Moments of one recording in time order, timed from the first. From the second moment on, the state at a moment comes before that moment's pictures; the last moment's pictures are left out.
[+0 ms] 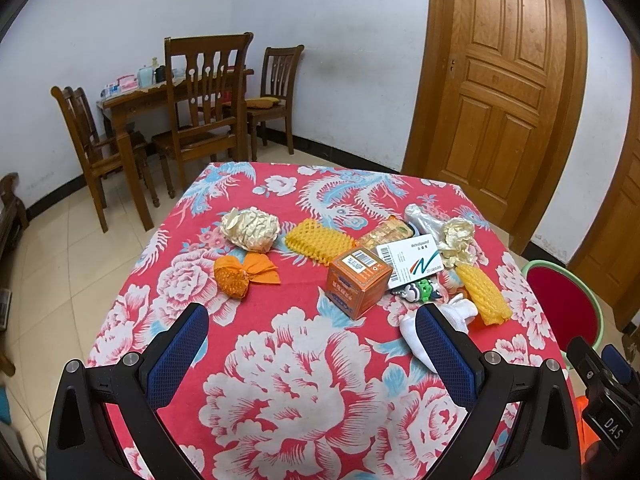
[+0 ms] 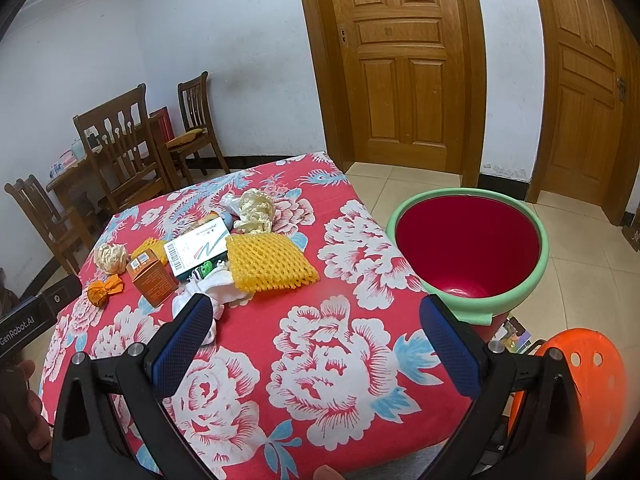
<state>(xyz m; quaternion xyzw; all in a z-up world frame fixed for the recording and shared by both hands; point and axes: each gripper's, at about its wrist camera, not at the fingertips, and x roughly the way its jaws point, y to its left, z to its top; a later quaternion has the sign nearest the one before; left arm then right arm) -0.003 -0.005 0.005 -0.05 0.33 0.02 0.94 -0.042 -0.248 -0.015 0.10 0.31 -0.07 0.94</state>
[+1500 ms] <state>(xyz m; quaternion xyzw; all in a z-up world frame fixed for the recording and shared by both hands) 0.008 0.001 -0.010 -0.05 0.35 0.02 0.94 -0.033 -0.248 -0.018 0.10 0.32 -0.07 0.94</state>
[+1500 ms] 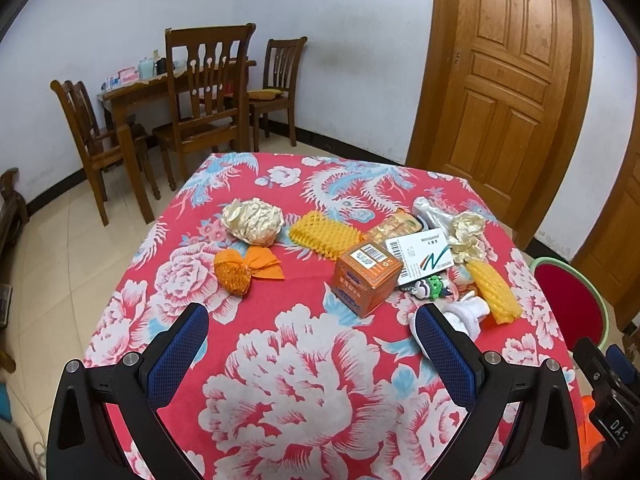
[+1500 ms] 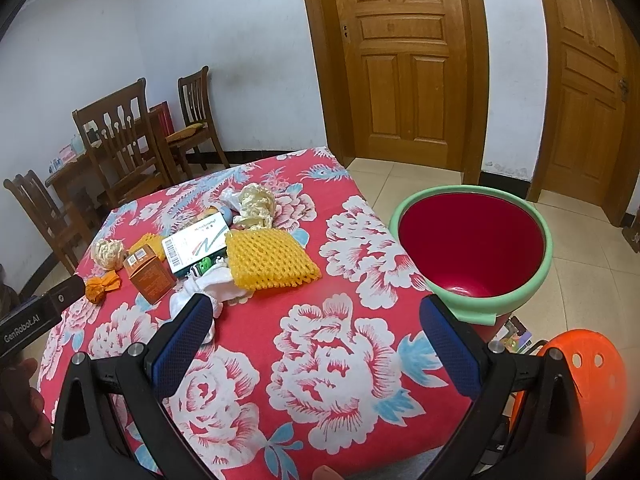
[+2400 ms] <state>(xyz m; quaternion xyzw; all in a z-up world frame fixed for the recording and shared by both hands) 0.079 -0.022 -0.046 -0.01 0.40 0.01 0.92 0.055 -0.257 -0.041 0.09 0.38 -0.05 0.92</state>
